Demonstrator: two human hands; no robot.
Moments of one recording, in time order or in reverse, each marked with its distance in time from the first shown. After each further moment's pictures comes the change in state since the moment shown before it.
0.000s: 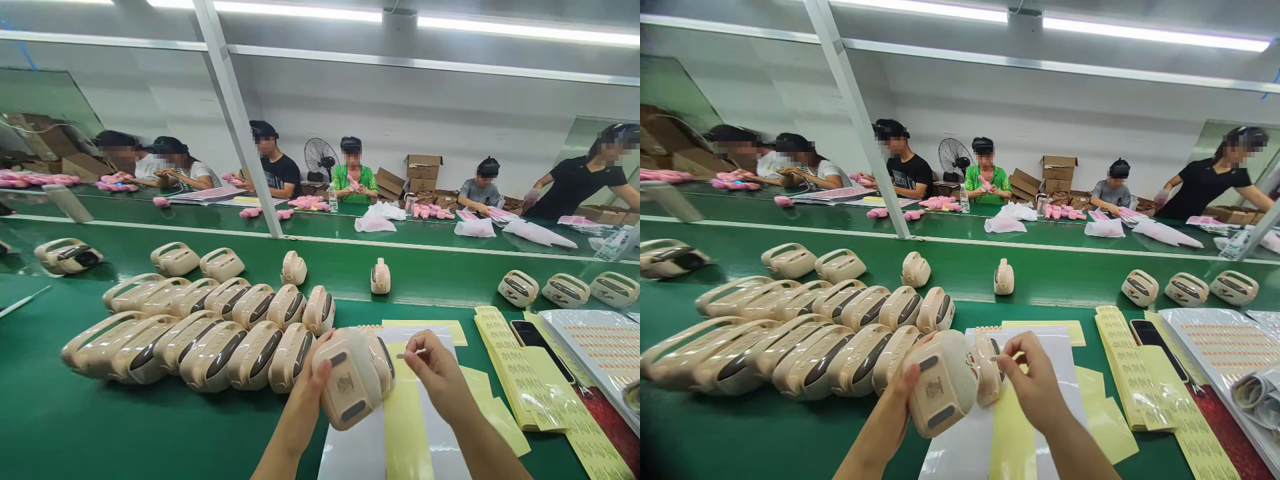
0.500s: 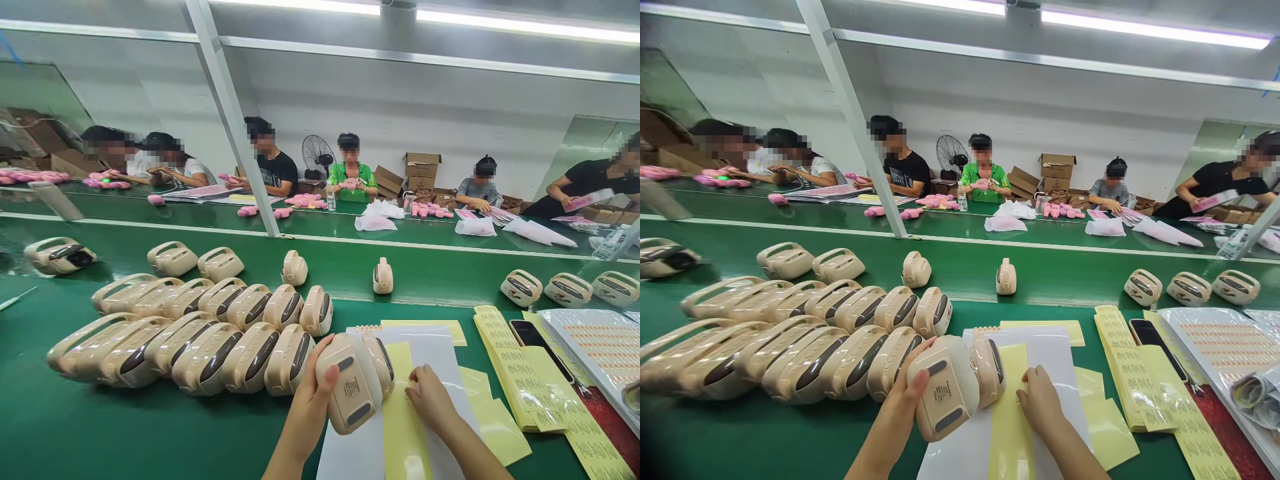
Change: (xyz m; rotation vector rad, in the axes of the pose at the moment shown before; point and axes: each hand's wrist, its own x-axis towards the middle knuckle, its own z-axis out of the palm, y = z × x) left_hand 0.002 -0.015 0.001 0.159 0.027 0.063; right_hand -0.020 0.106 0.013 -0.621 -0.105 0.290
